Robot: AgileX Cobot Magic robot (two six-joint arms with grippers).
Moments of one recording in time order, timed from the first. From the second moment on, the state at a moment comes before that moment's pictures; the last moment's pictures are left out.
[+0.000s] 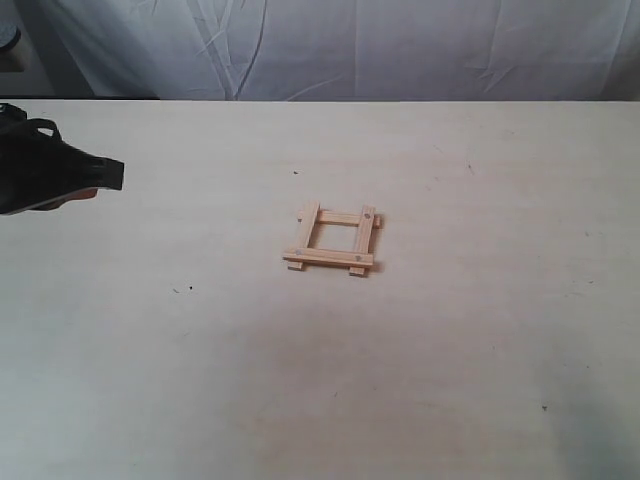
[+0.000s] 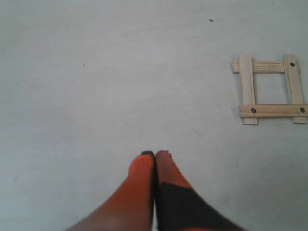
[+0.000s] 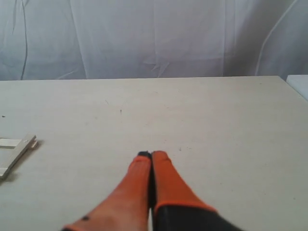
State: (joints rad) left arm -0.14 1.20 -0.79 -0.11 0.52 -0.07; right arm 0.01 0.01 -0.08 0.02 0.37 0.02
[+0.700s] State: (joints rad) left arm -0.14 1.20 -0.79 -0.11 0.51 -0.07; right arm 0.01 0.01 0.00 0.01 0.39 0.04
